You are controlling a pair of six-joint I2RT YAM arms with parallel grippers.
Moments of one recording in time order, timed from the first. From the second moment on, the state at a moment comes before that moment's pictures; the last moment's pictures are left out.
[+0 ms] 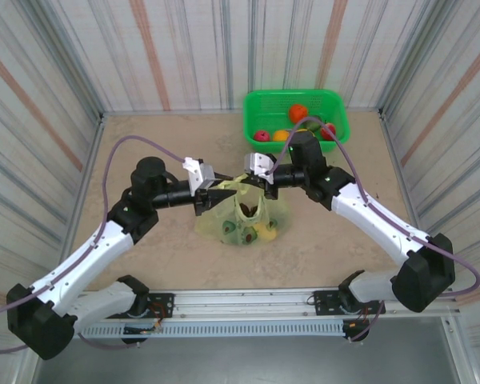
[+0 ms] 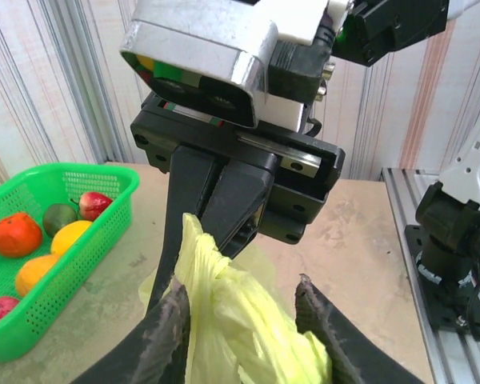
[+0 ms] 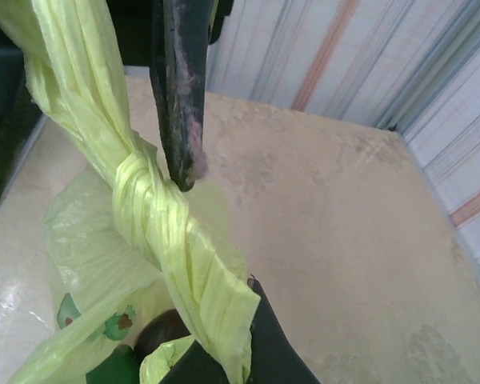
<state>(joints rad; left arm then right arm) -0.58 1.00 0.85 -0.01 0.72 0.20 0.61 1.32 1.12 -0.27 -0.70 -0.67</state>
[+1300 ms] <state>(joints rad) -0.59 1.27 0.98 -0.09 0.72 0.31 0.55 1.29 1.05 -0.24 -0.99 -0.87</state>
